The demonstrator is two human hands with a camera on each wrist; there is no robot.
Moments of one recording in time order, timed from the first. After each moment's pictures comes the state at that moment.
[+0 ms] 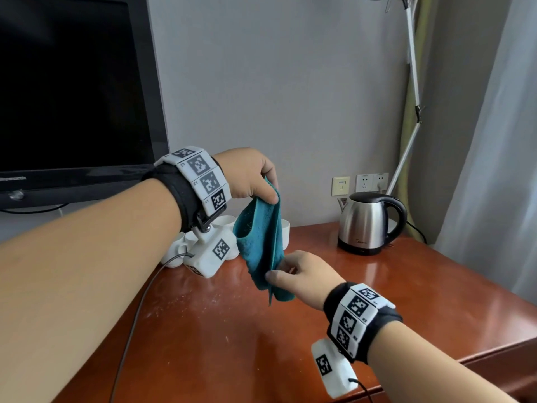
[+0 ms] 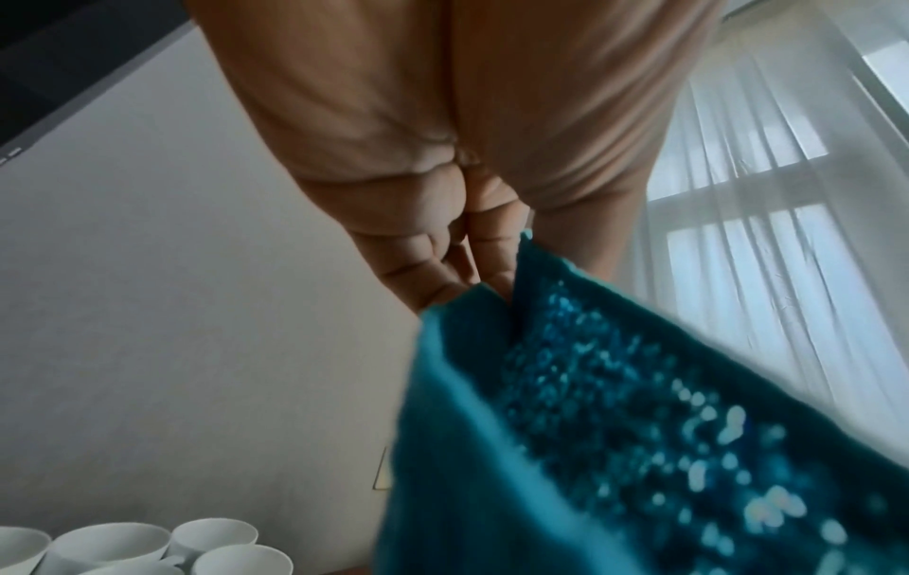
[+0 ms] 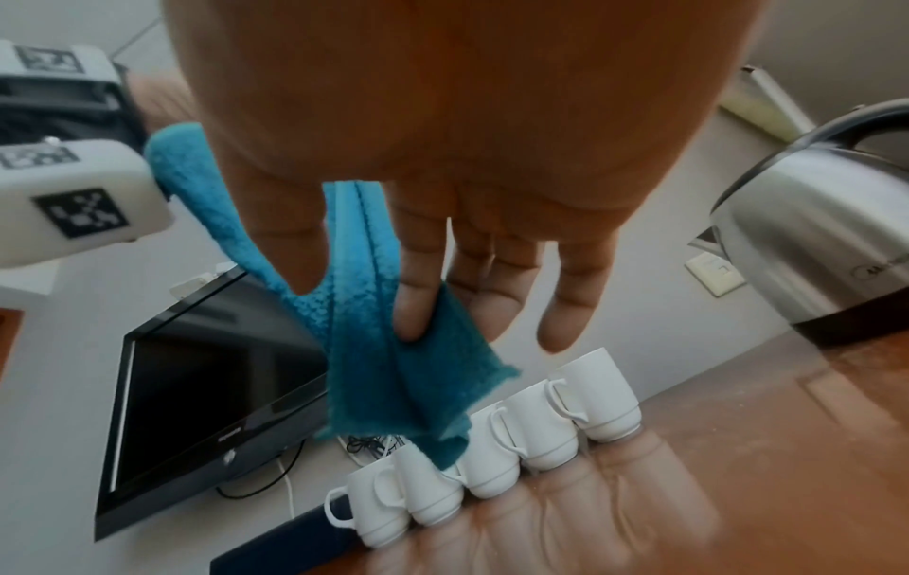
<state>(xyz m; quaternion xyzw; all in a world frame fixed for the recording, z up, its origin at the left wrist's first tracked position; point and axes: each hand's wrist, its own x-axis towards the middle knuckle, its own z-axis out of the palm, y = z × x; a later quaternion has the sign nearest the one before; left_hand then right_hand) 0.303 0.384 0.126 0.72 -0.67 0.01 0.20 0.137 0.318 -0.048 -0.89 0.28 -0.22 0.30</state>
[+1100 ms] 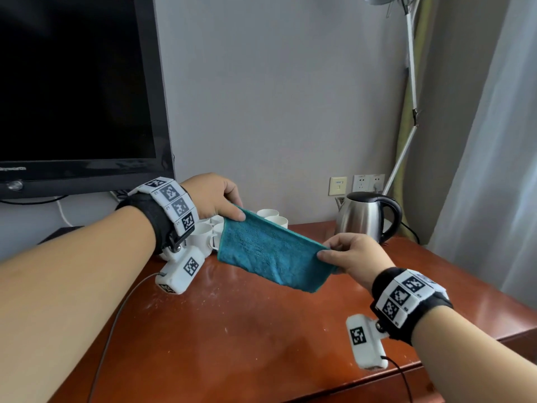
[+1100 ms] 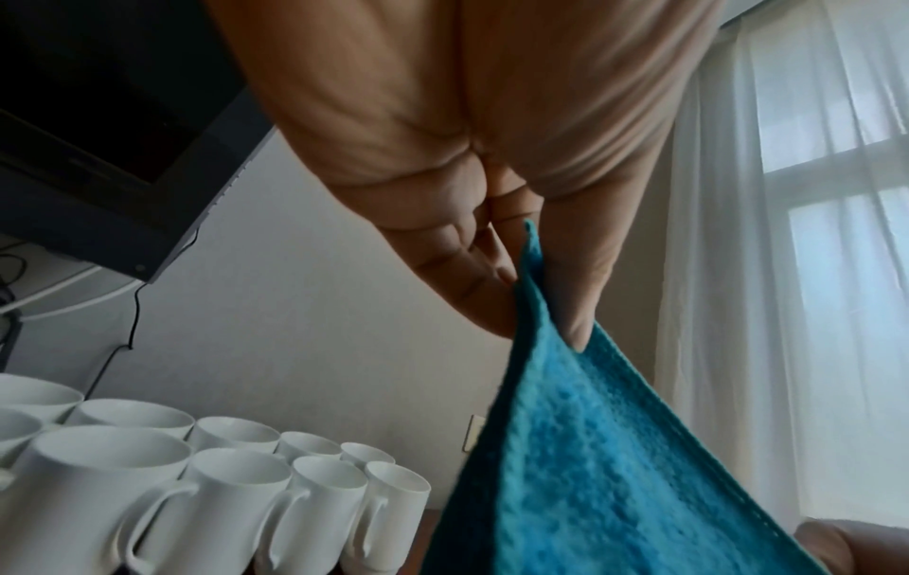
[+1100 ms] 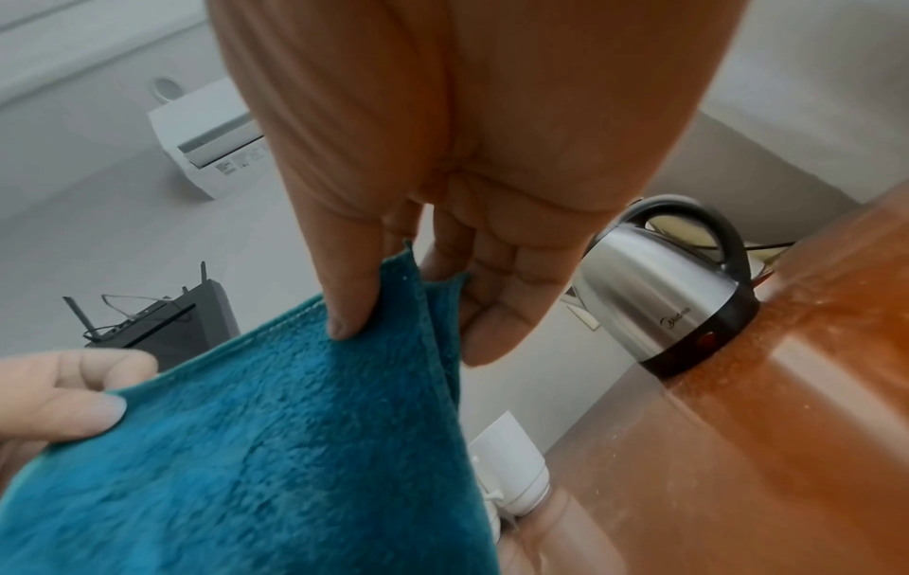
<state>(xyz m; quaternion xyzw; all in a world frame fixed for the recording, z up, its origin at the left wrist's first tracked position) 0.364 0.407 0.076 0.76 -0.60 -0.04 0.24 0.081 0.268 -0.045 -0.76 0.33 -0.36 0.42</state>
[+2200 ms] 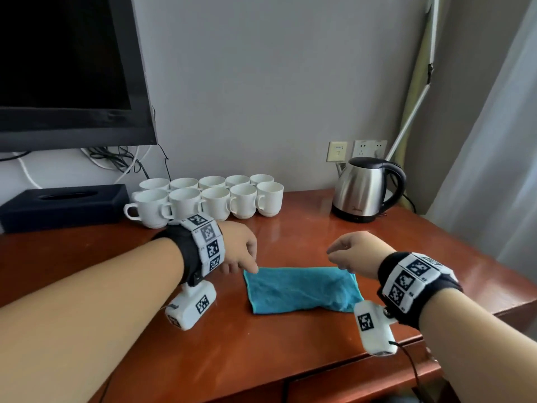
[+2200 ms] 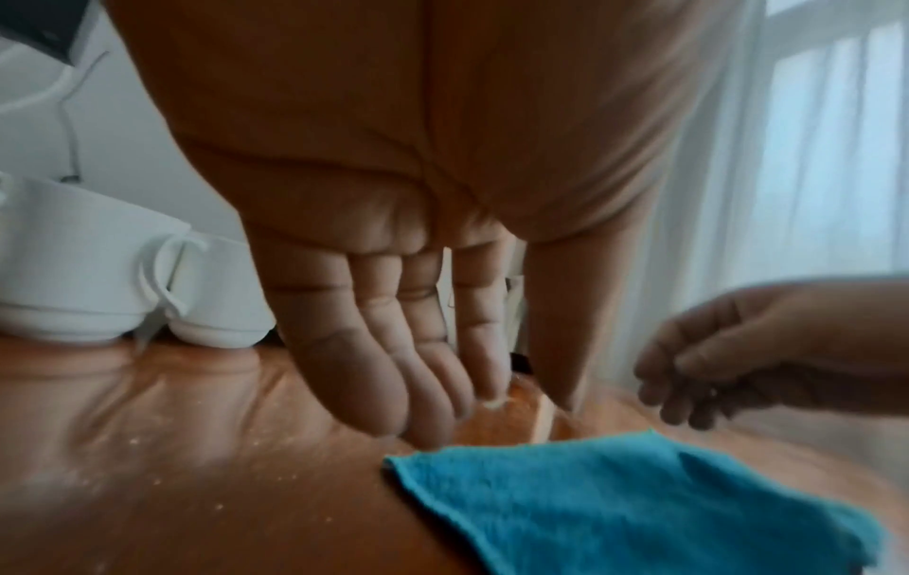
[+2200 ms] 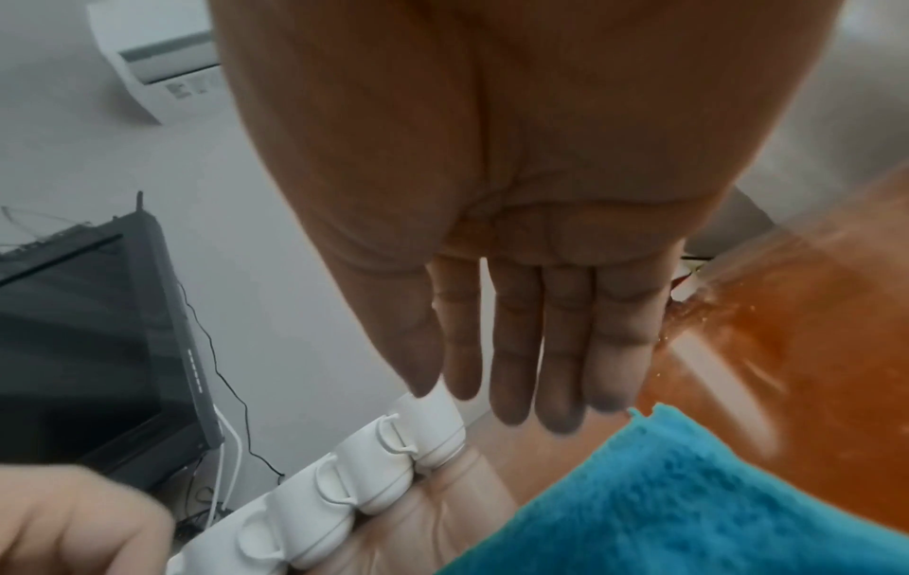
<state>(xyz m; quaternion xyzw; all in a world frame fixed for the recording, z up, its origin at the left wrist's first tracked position) 0.336 0.364 -0.059 0.75 -0.62 -0.24 0.02 0.080 0.233 -0.090 -0.82 0.48 -0.13 0.30</state>
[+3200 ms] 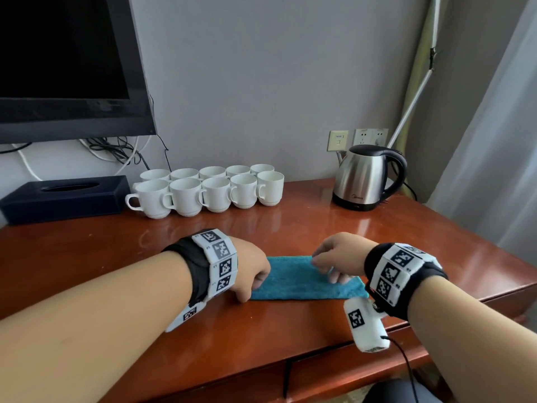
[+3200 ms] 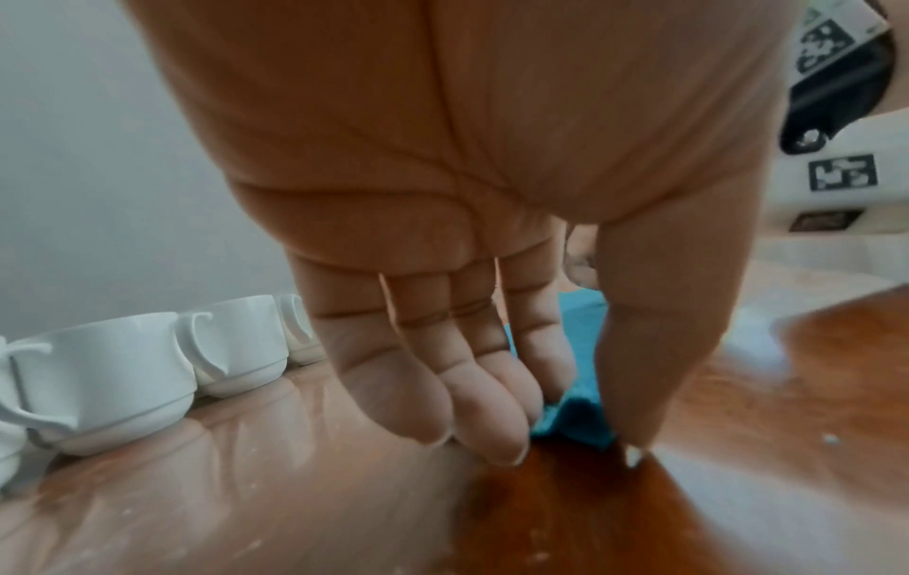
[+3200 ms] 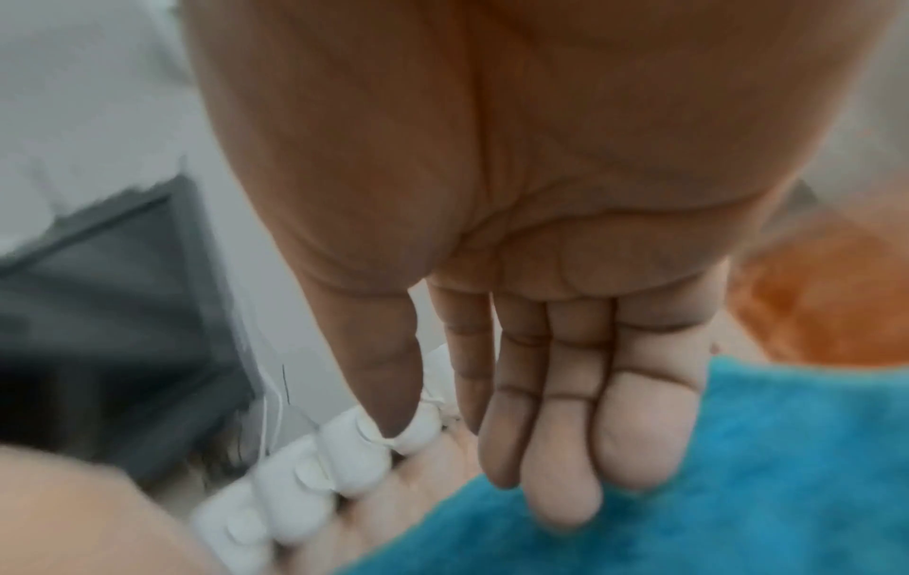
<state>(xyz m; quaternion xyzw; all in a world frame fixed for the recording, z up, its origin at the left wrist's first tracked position) 0.286 0.388 -0.076 0.65 -0.71 -0.14 -0.22 0.094 0.271 -0.091 -0.80 0.46 -0.01 0.39</state>
